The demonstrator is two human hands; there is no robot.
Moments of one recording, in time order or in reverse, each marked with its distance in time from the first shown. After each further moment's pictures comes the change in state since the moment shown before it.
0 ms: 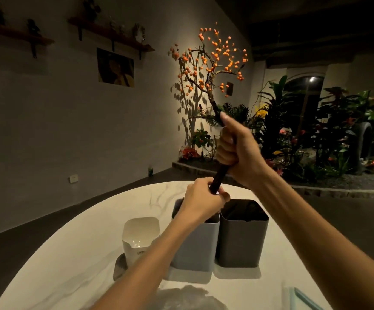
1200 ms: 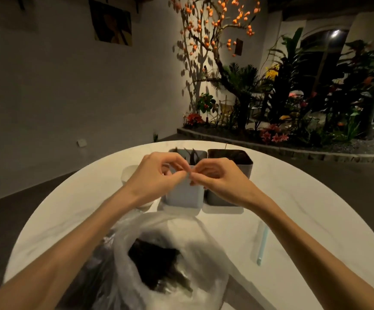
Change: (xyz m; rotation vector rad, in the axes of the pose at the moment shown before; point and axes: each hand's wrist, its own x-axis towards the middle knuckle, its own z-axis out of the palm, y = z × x) left_hand -0.098 -0.025 -0.039 0.105 -0.045 0.261; right_hand -0.128 0.081 -0.048 -0.836 -0.335 0.000
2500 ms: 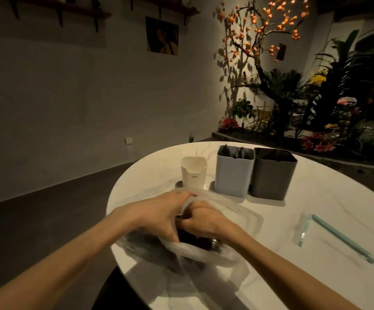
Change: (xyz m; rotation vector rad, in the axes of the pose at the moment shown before) left_hand -0.149 -0.008 -0.082 0.480 -0.569 -0.168; right_hand -0.047 -0.094 0.166 -0.250 -0.367 0.262
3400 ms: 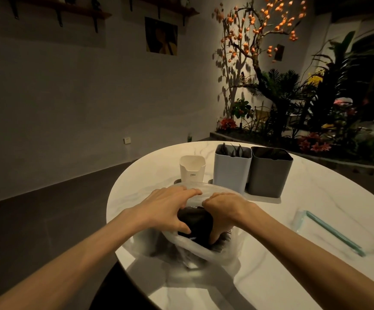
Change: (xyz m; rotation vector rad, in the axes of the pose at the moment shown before) left_hand 0.001 0.003 0.012 0.233 0.182 -0.023; right_hand -0.005 0.013 -0.040 -0.731 -0.250 -0.115
